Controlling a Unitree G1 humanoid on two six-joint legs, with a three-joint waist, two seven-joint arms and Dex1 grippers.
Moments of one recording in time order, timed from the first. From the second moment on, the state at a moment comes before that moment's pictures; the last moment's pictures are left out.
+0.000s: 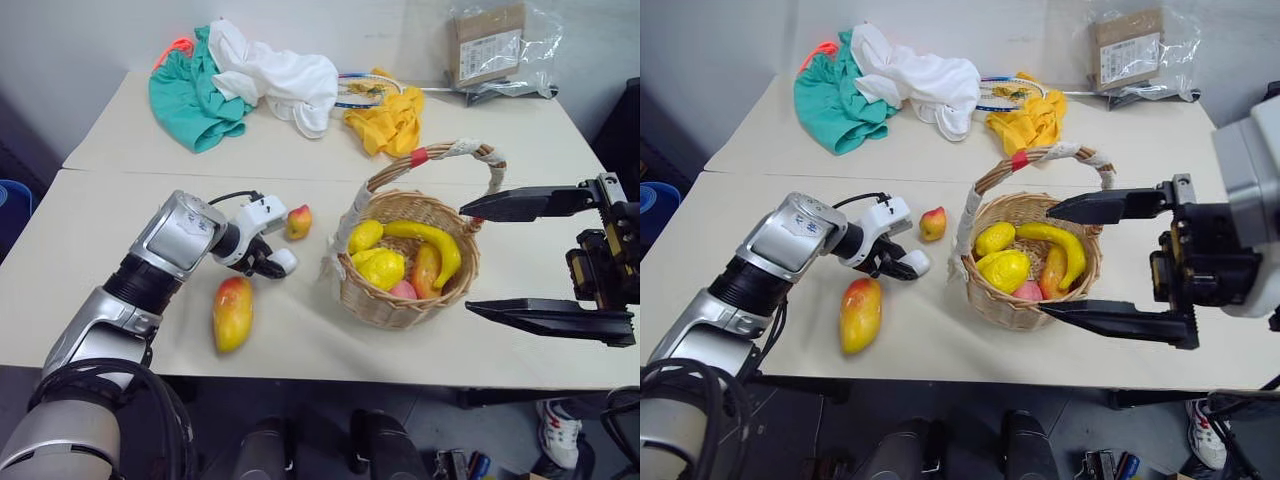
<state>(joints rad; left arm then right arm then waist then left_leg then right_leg) -0.97 0.66 -0.48 0.19 -0.06 1.06 -1.03 -0.39 -1.24 -0.58 -0.59 1.37 0.87 0.96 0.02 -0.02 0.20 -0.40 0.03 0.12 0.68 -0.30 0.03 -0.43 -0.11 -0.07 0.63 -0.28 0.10</state>
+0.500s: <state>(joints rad) -0.75 0.91 -0.04 0.11 -0.13 1.29 -0.88 -0.51 -1.23 -0.40 -0.51 1.28 0.84 1.06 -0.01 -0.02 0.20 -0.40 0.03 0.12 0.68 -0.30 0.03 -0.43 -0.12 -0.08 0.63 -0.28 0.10</state>
